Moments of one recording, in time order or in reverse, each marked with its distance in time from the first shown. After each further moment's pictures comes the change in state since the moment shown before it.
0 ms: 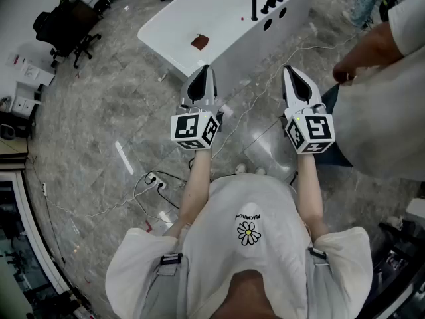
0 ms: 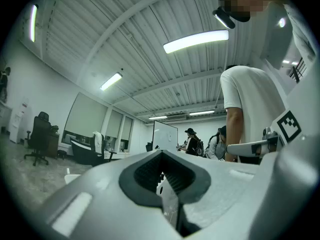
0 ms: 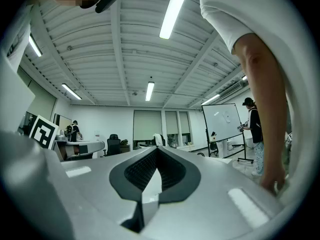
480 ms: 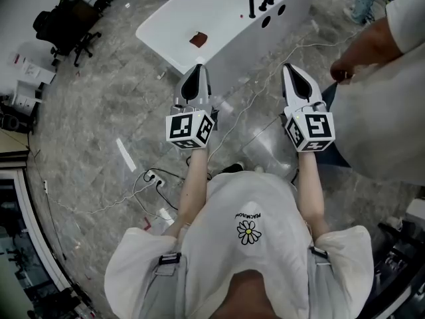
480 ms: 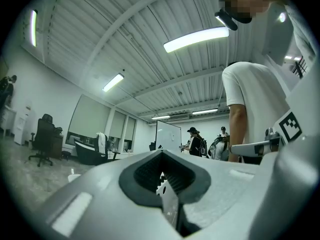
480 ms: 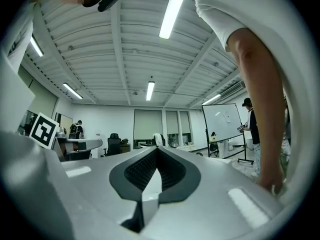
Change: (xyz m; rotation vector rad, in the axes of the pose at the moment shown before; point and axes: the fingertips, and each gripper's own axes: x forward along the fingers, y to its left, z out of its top) left arm 0.010 -0.005 -0.004 0.010 -0.001 0.041; right arm -0.002 -0.026 -0.004 -0.015 0.003 0.011
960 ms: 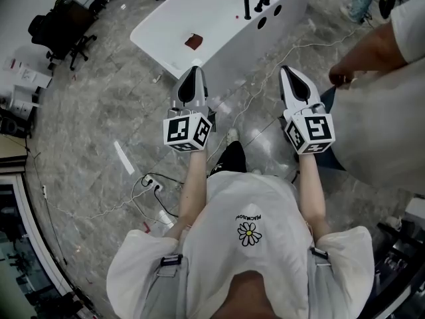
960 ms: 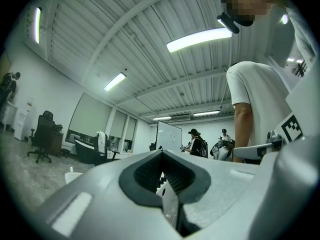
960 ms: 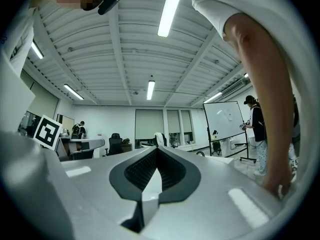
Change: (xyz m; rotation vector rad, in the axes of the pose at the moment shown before) left arm 0.023 0.006 -0.012 -0.026 -0.012 0.010; right arm 0.015 -0.015 -0.011 0.011 0.008 0.025
